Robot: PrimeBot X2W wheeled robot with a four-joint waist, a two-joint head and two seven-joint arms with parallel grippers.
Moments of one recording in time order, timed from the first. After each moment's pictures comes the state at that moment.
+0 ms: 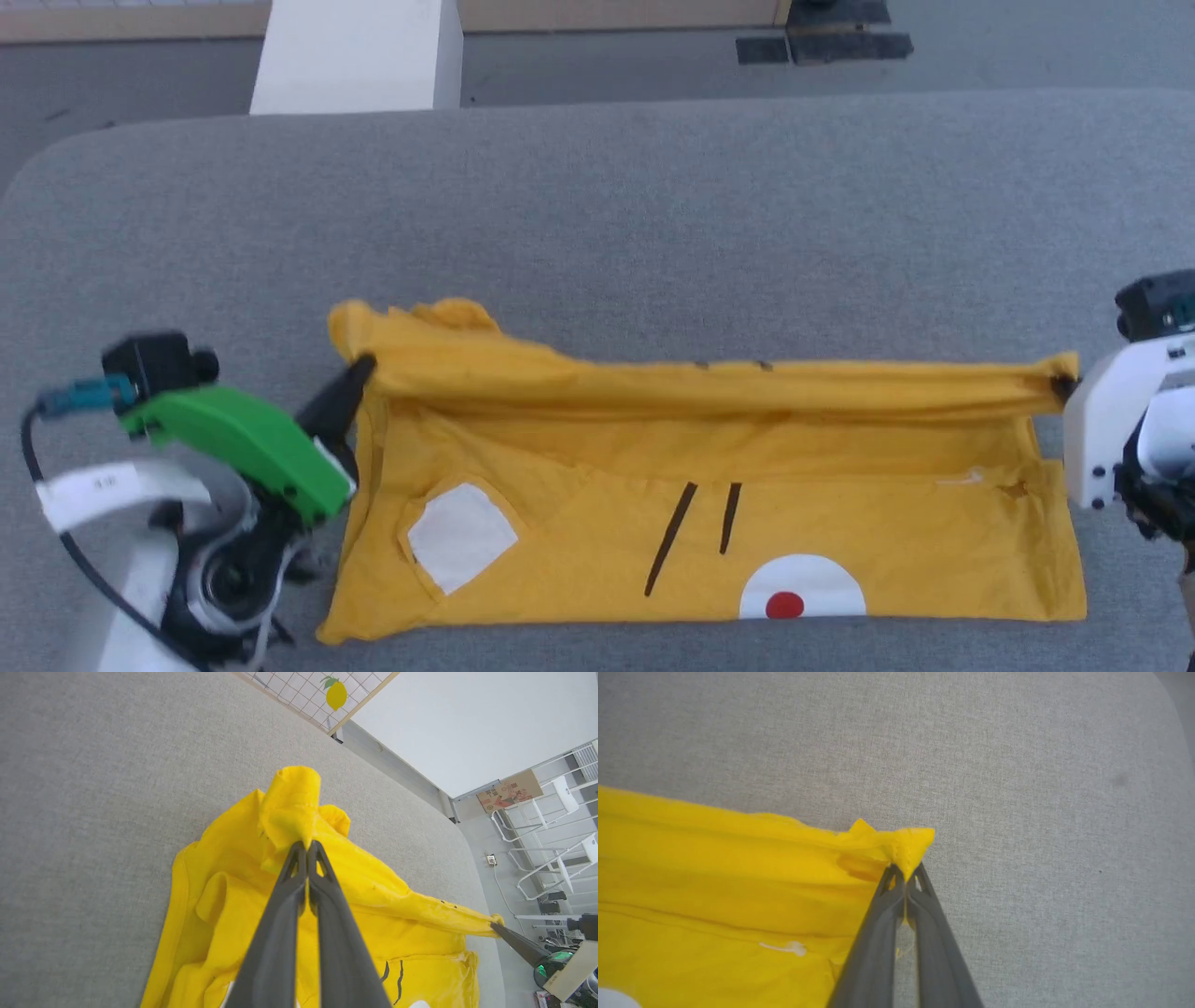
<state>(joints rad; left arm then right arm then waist) -0.21 0.36 -0.16 -0.12 -1.04 0.18 0.41 -0.34 -0.40 0.00 0.24 0.30 0.13 0.68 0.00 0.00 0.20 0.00</state>
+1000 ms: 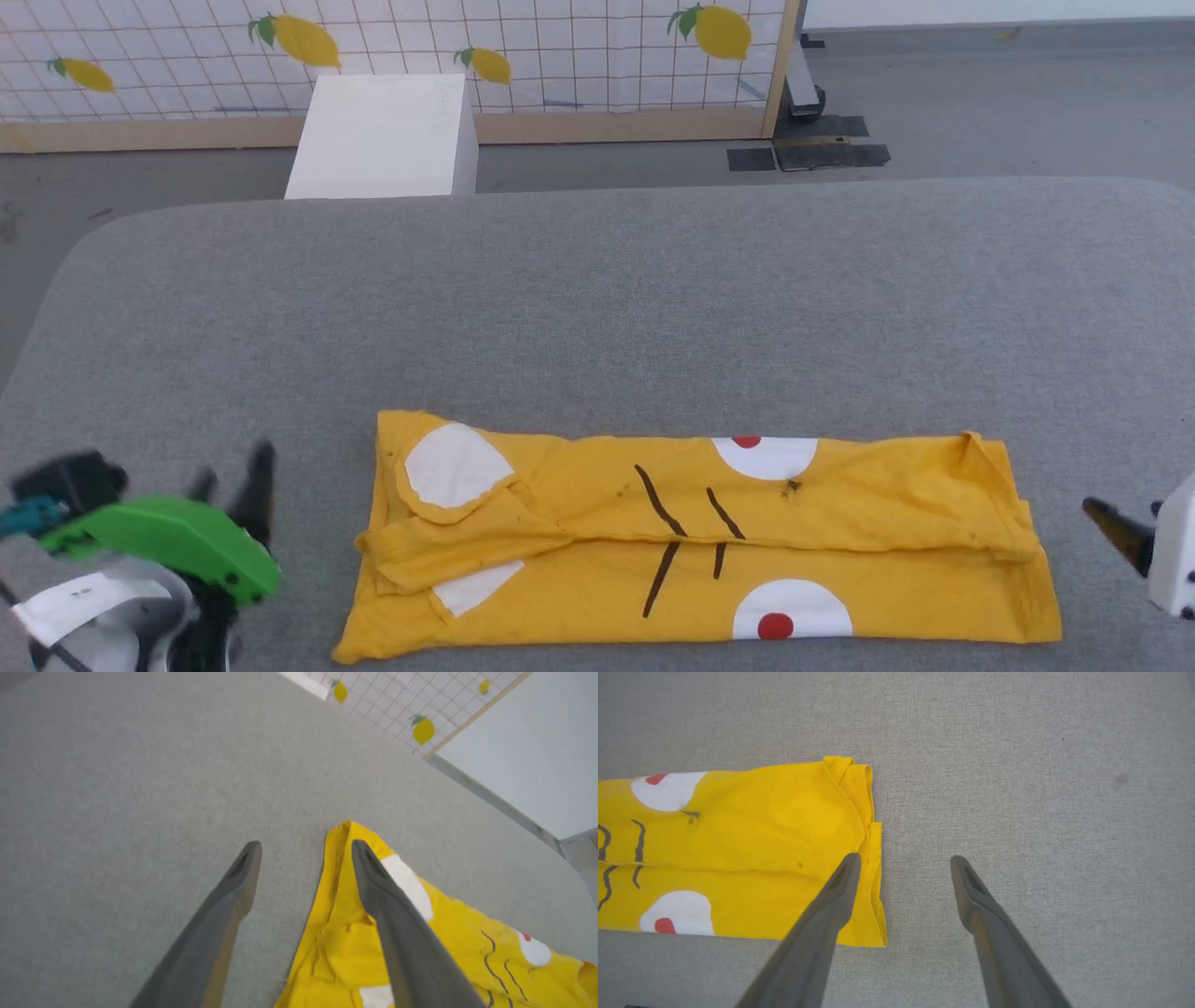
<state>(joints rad) 0.00 0.44 -0.12 -0.06 -0.92 0.28 0.25 -0.05 -0.40 -0.20 0.03 0.48 0.13 0.87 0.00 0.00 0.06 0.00</state>
